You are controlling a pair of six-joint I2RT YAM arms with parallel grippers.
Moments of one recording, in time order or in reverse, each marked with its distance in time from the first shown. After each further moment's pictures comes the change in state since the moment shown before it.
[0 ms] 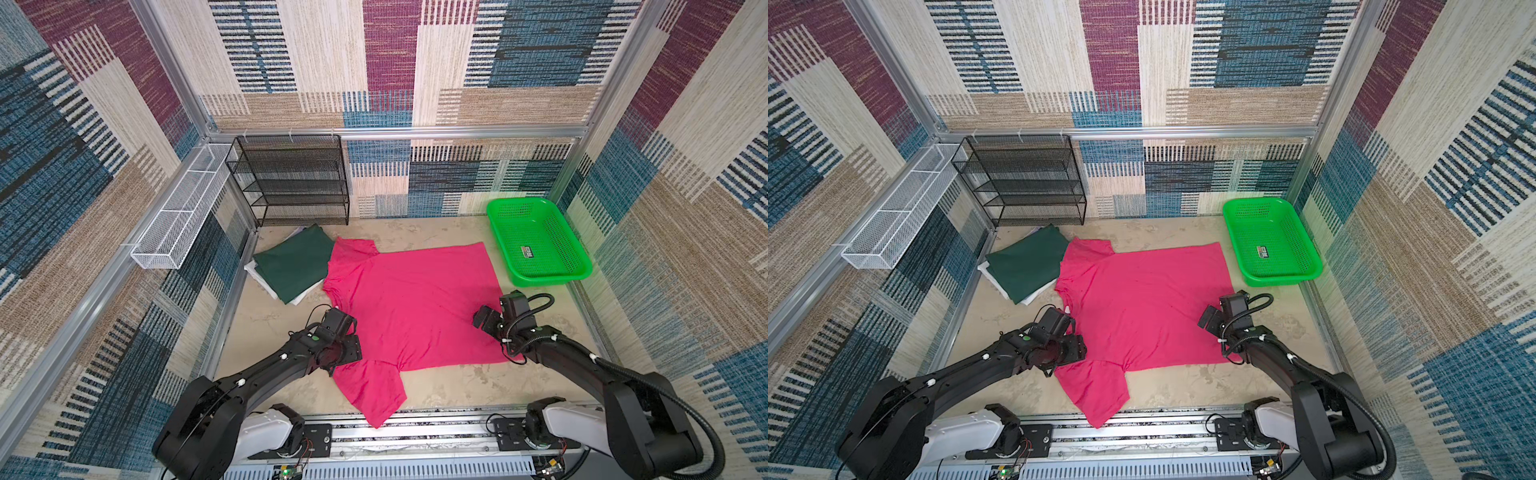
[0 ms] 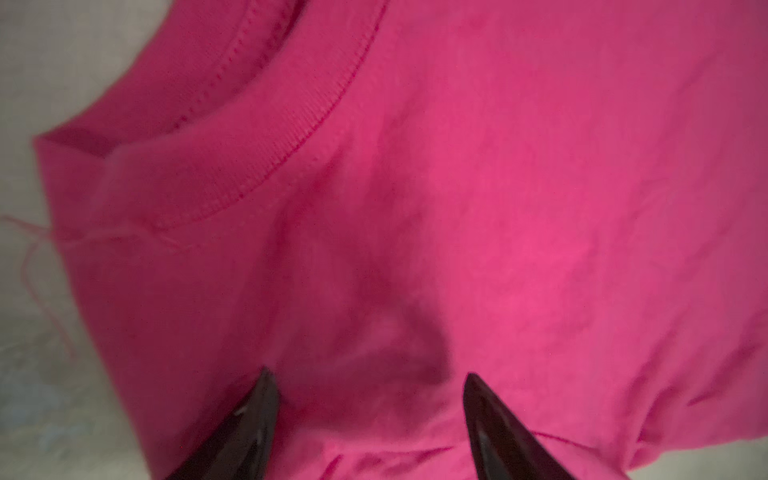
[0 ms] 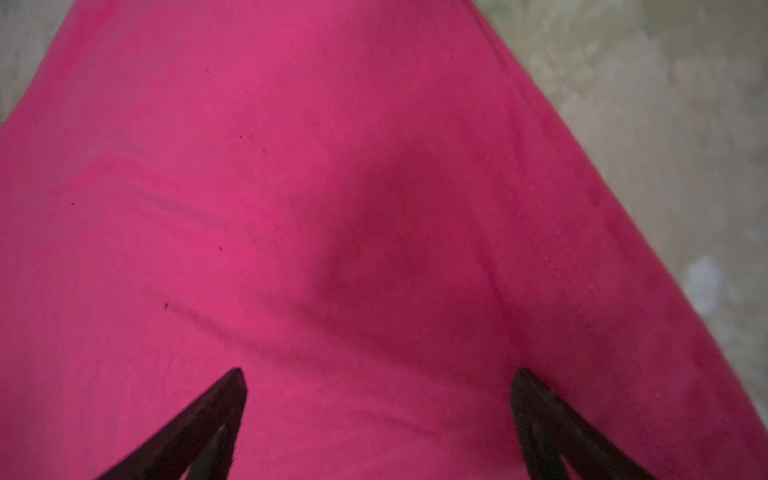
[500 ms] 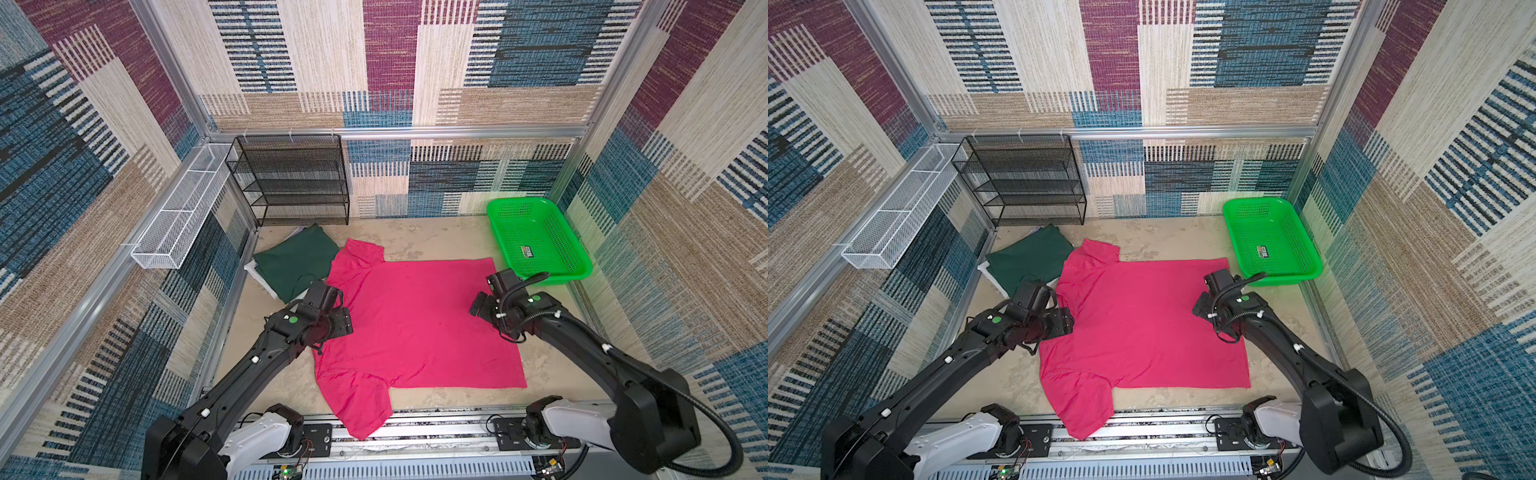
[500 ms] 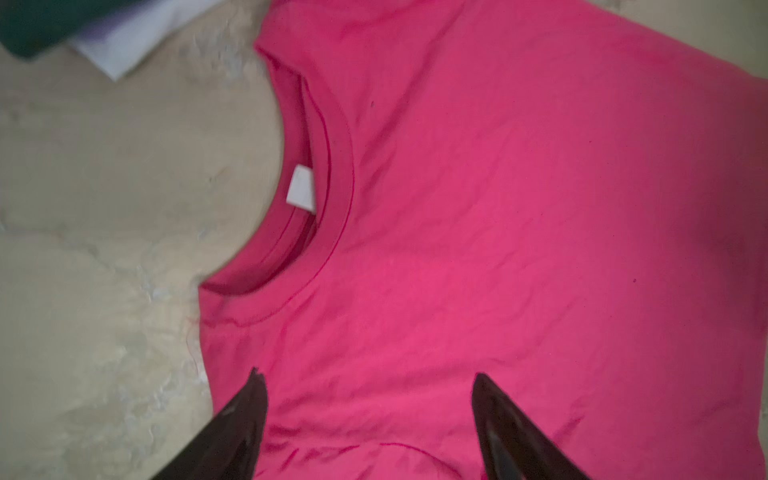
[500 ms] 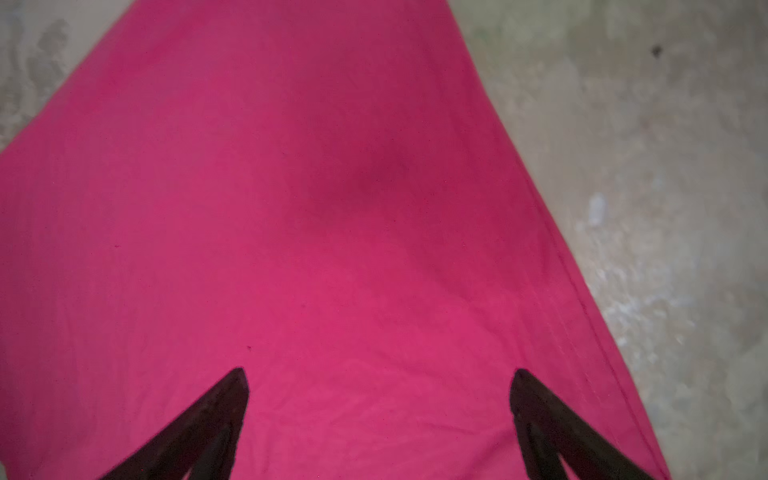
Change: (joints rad) left arm 0.111 -0.052 0.393 -0.246 -0.093 0.203; right arm 0.122 0.157 0.461 -0.399 0.113 0.019
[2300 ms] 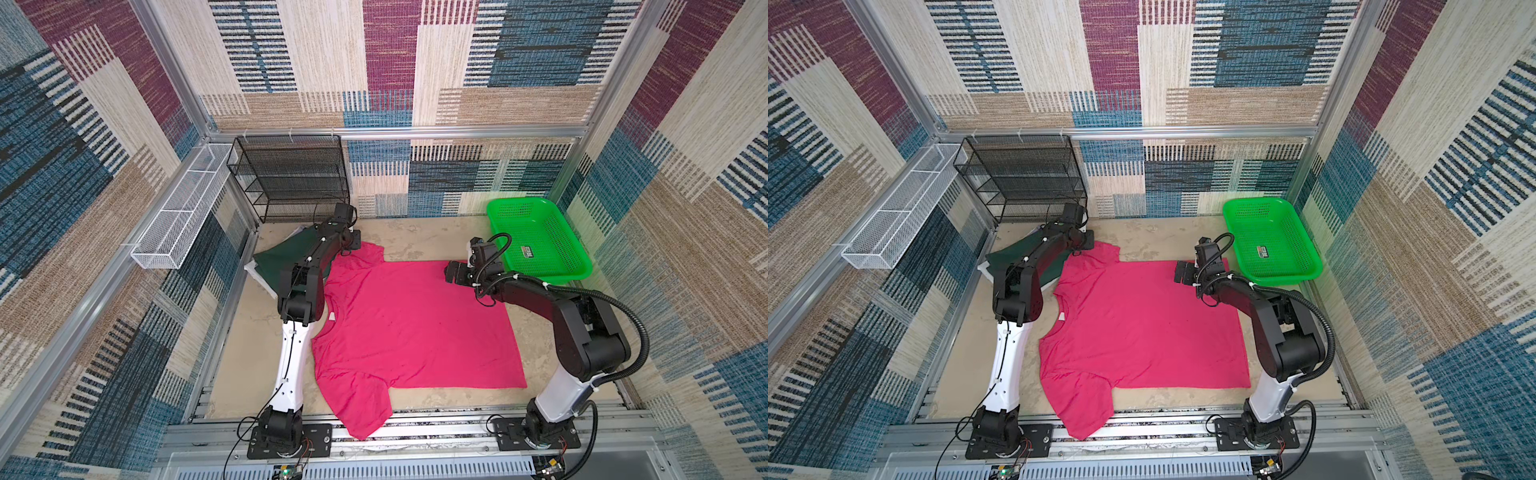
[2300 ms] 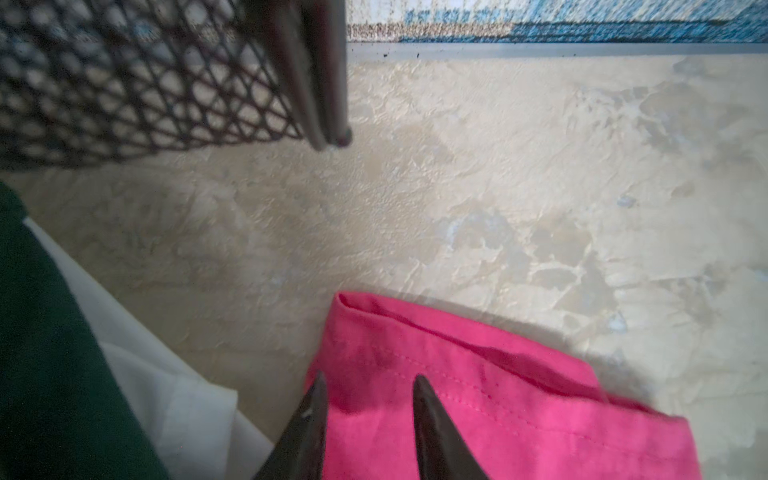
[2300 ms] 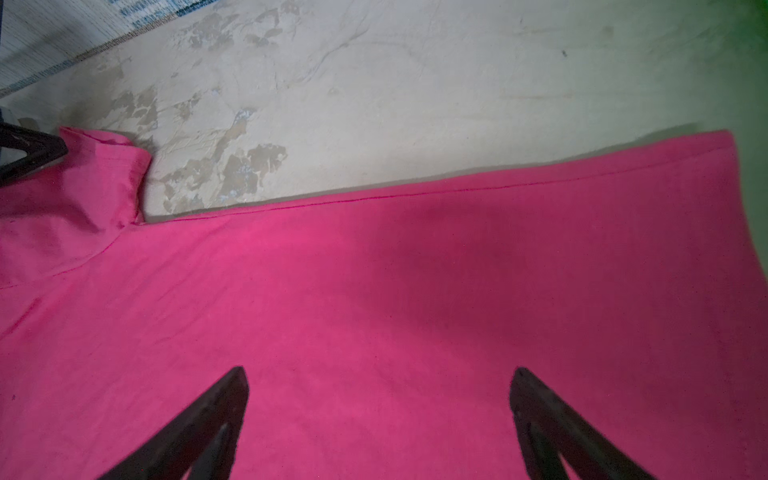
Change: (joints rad) left arm 0.220 1.412 1.369 0.109 0.033 0.375; right arm -0.083 0.417 0.103 0.630 -0.165 -0.410
